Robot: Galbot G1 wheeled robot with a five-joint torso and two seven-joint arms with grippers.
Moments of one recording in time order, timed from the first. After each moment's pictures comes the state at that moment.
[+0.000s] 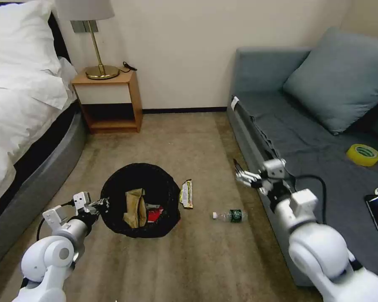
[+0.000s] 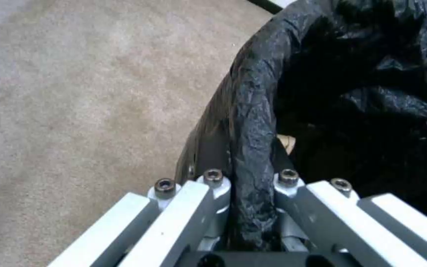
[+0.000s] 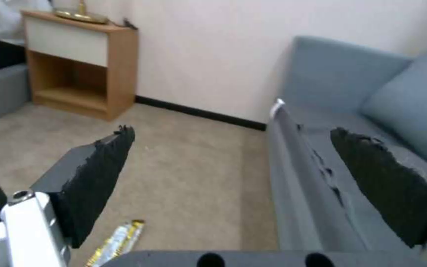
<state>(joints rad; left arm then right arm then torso) 1.36 -1.31 -0.79 -2.01 -0.78 0.65 -0.06 -1.42 1.00 0.40 2.29 0.30 -0.29 0.24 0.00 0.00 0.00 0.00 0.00</state>
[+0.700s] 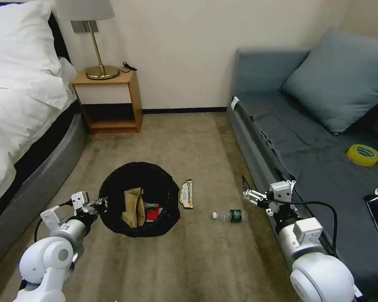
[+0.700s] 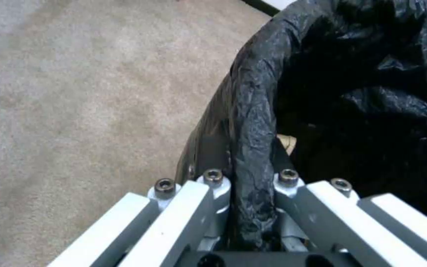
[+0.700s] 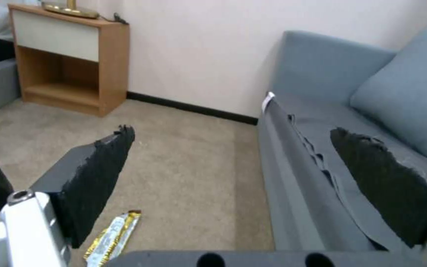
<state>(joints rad) 1.37 -1.31 -0.81 -2.03 -0.78 0.65 -0.07 -1.52 1.10 0.42 2.31 0.19 -0.25 0.21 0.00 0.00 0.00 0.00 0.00</state>
